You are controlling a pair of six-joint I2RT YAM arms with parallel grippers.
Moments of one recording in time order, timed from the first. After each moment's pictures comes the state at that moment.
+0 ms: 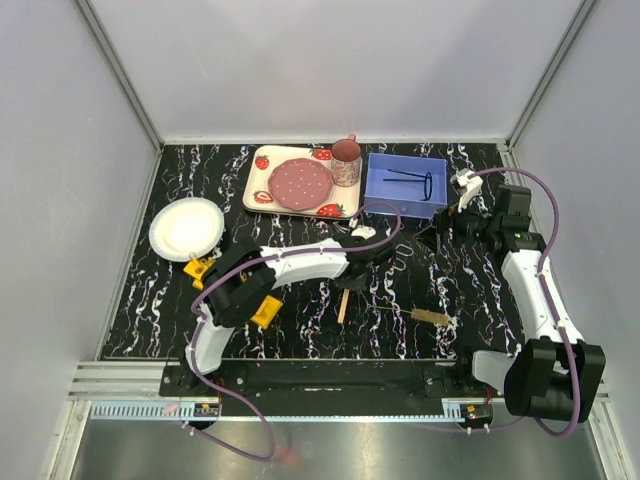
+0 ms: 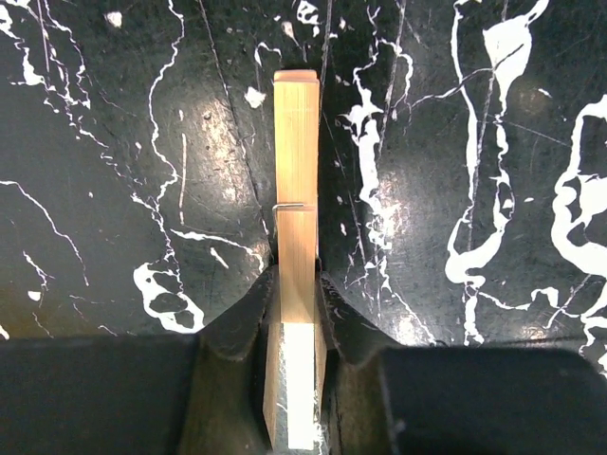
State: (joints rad) left arm -1.03 2.06 1.51 -0.75 -0.32 -0.78; right arm -0.11 1.16 0.88 -0.39 -0.80 -0.28
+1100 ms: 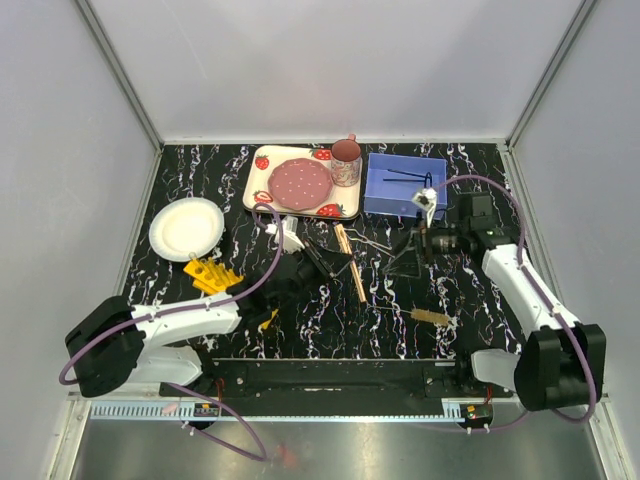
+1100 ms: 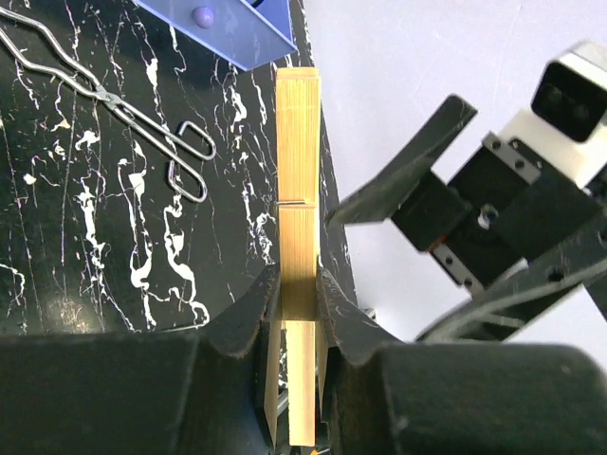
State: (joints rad) left arm -0.99 1.23 0.56 0.49 -0.23 -1.14; right arm 0.07 1.23 0.87 -0.53 -1.20 -0.25
